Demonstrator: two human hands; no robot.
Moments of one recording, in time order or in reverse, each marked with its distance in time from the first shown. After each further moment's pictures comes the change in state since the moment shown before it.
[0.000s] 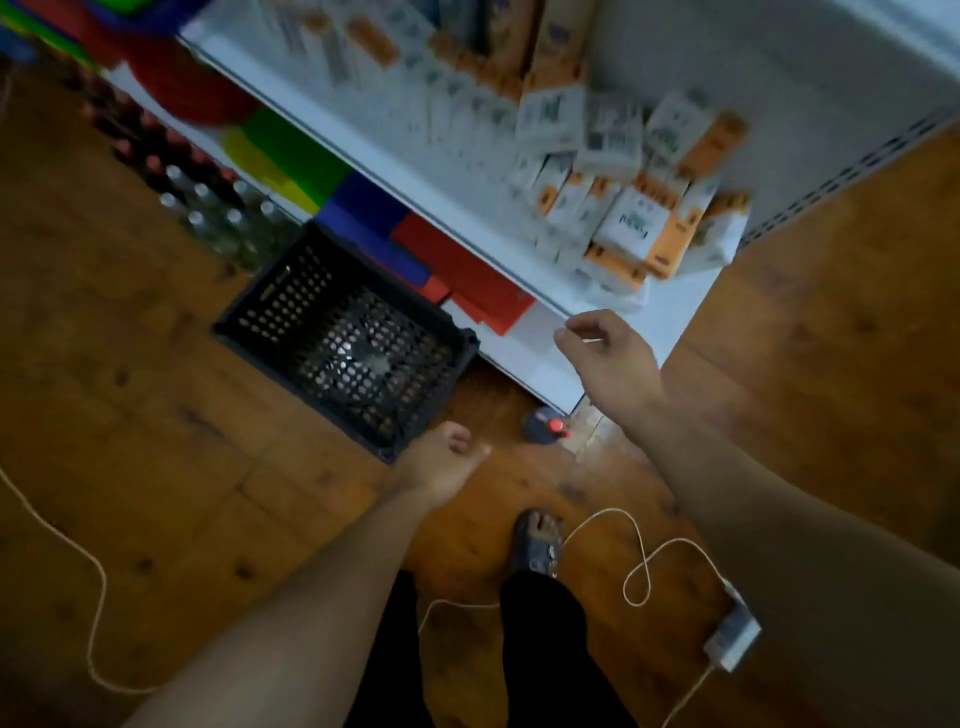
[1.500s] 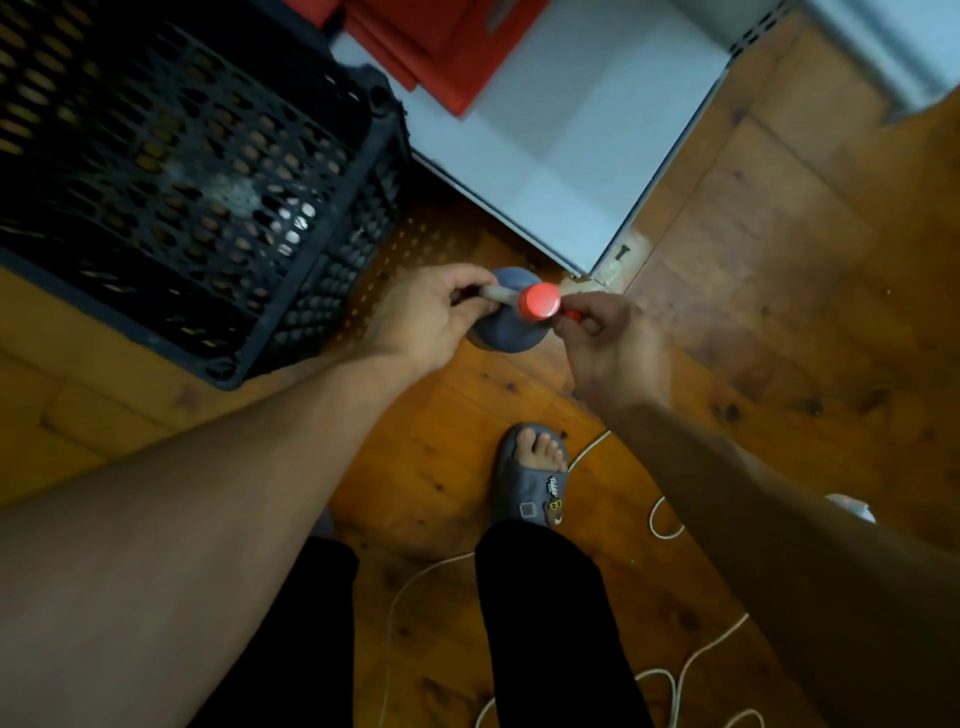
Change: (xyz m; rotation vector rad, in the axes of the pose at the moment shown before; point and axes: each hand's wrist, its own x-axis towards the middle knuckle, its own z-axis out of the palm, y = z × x) left_hand 0.273 -0.088 0.159 -0.047 0.095 0.415; right_hand 0.117 0.330 0.164 -0.271 0.063 0.015
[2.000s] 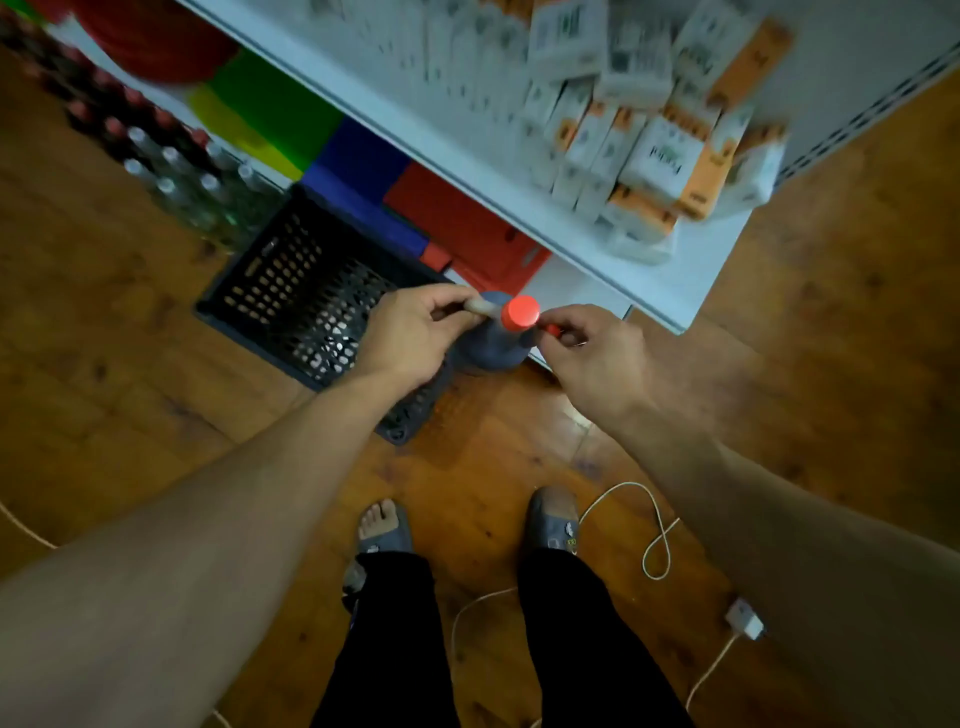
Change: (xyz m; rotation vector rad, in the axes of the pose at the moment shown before) left_hand -0.148 0.190 -0.240 -0.142 0.210 0.111; right_hand -0.126 -0.257 -0.175 0.143 0.080 -0.196
